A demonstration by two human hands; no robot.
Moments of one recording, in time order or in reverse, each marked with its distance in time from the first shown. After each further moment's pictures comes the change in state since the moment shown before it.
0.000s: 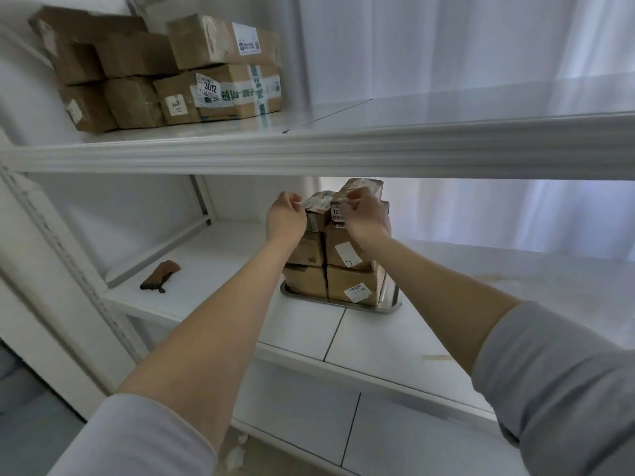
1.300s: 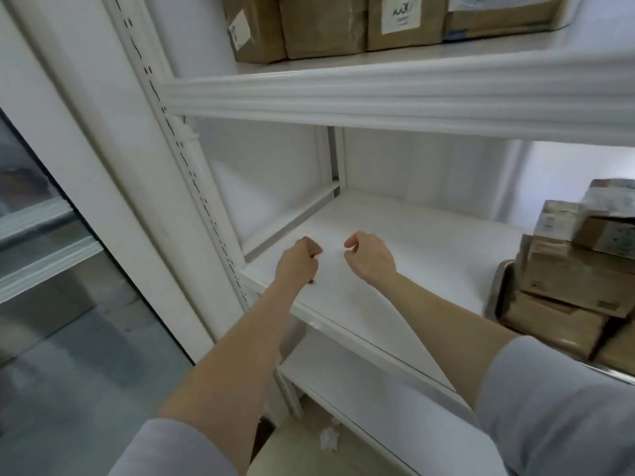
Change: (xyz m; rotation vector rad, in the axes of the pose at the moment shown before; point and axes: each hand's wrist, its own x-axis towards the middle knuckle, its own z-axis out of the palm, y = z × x) left_hand 0.163 -0.376 -0.180 0.497 -0.267 -0.221; right_hand 0.003 -0.103 0.421 -0.210 -0.512 -0.117
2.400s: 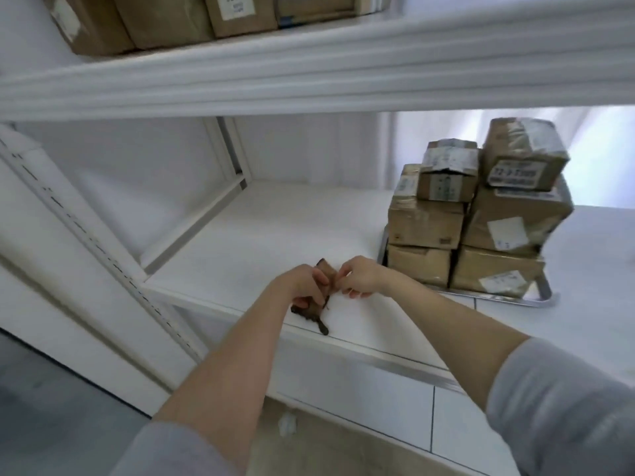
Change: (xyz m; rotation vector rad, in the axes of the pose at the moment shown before) left_hand -0.071 0.138 0.081 -0.111 -0.745 0.056; right_hand -0.088 0.132 -0.090 0.128 -0.395 0.308
